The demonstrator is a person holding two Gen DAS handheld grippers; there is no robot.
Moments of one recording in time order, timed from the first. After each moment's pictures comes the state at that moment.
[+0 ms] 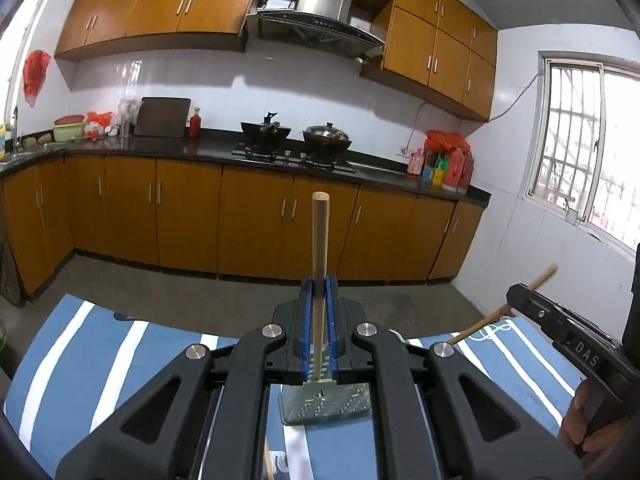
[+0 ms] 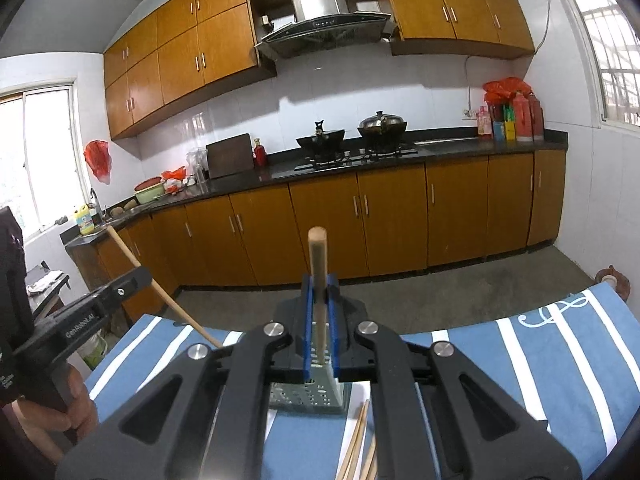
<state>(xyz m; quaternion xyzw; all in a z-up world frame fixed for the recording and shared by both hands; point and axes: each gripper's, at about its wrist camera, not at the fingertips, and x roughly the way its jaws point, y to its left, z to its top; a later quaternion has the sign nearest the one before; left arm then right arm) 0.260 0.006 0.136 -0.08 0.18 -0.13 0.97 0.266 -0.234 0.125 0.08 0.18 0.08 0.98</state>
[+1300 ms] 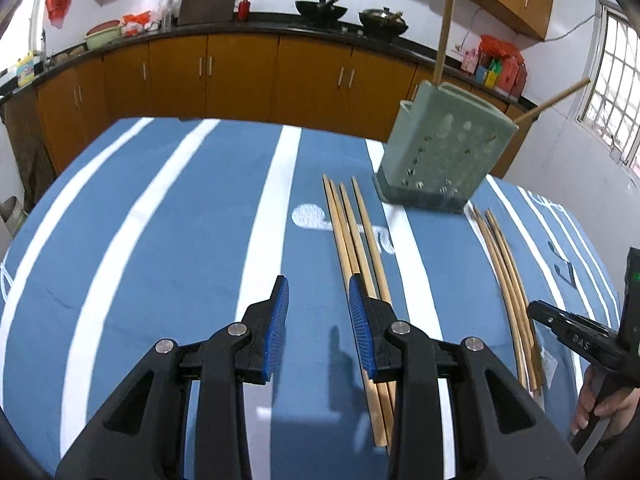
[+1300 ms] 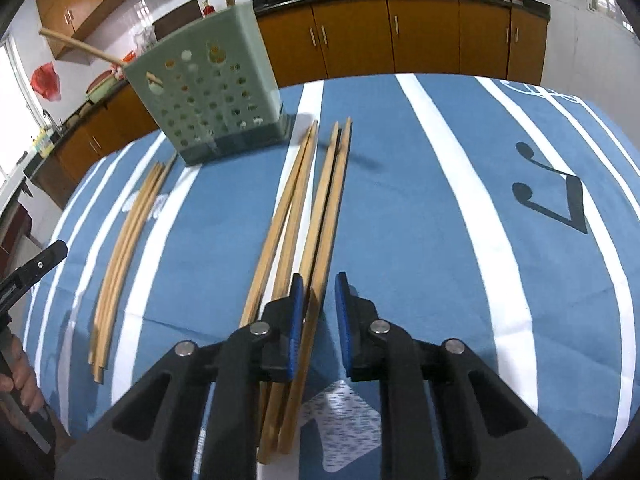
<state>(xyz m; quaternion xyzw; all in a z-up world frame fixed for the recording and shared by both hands) 0.189 0.057 -0.029 -0.07 0.38 -0.06 0.92 0.213 -0.238 -0.089 0.09 0.44 0.04 0.89</state>
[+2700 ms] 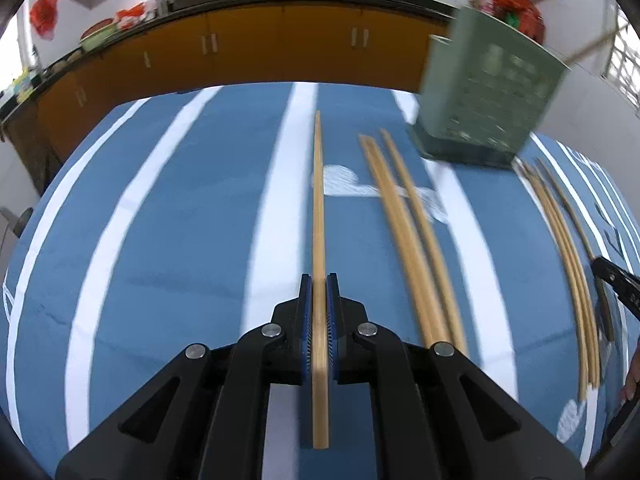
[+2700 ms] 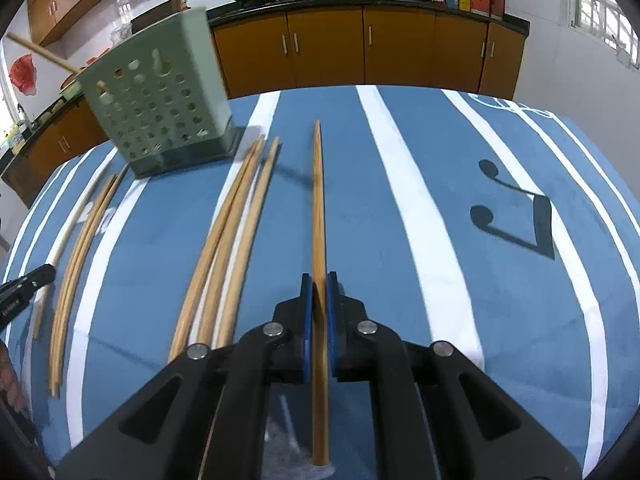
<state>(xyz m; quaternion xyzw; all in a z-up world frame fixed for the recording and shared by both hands) 0.228 0.057 -0.064 -0.01 0.44 -0.02 0.90 0.233 -0.268 -0.092 0.06 0.43 -0.02 0.90</state>
